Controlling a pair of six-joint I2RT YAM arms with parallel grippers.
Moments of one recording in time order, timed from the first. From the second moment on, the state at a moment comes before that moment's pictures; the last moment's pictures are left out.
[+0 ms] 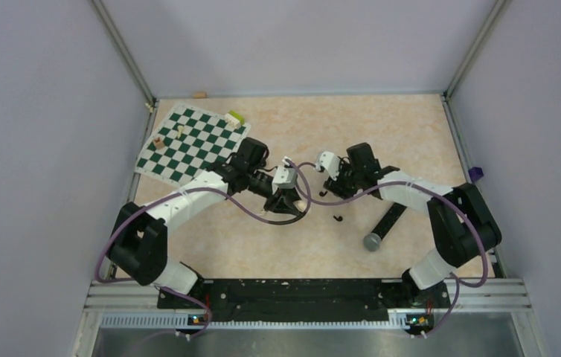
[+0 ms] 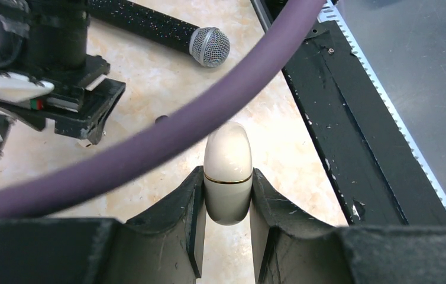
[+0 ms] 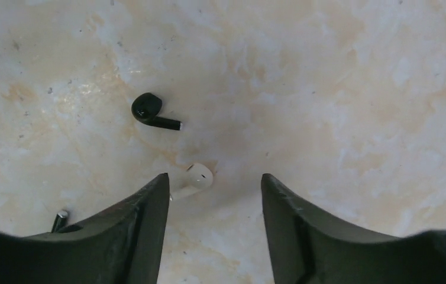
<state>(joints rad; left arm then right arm) -0.59 1.48 1.03 -0.41 1.15 0.76 0.46 1.59 0.84 -0.15 -0.22 -0.68</state>
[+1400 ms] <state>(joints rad) -0.69 1.57 1.11 -0.46 1.11 0.77 0.44 1.21 0.66 0.05 -1.06 -0.30</state>
